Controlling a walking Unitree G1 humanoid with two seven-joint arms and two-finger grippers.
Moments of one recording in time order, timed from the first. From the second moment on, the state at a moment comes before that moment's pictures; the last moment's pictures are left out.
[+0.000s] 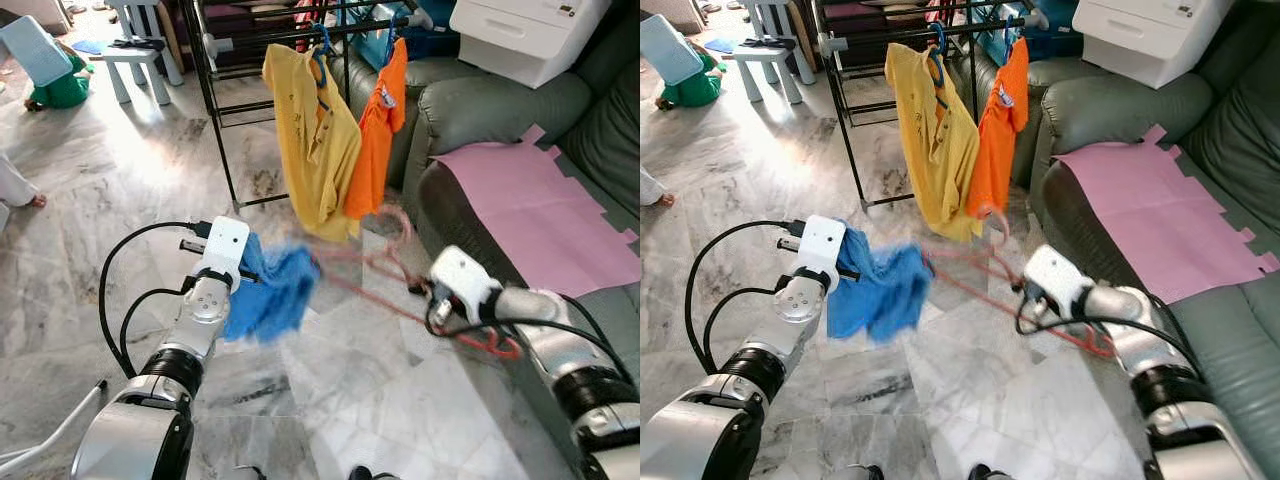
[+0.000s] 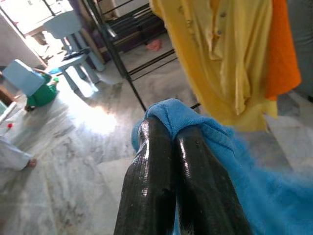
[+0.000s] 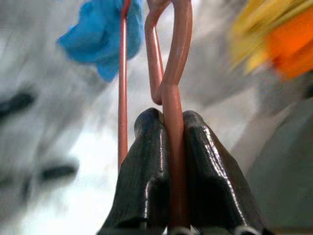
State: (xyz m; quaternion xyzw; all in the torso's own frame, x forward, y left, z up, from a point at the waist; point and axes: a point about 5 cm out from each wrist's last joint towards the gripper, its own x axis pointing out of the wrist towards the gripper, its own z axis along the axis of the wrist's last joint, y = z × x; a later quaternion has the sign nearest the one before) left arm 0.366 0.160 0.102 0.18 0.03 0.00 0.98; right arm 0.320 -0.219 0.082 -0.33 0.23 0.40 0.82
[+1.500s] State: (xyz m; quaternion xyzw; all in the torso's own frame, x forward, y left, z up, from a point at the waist) left arm 0.353 0.125 0.074 0.20 0.07 -0.10 0.97; right arm 0.349 -0.202 0.162 -0.38 0.01 0.32 0.87
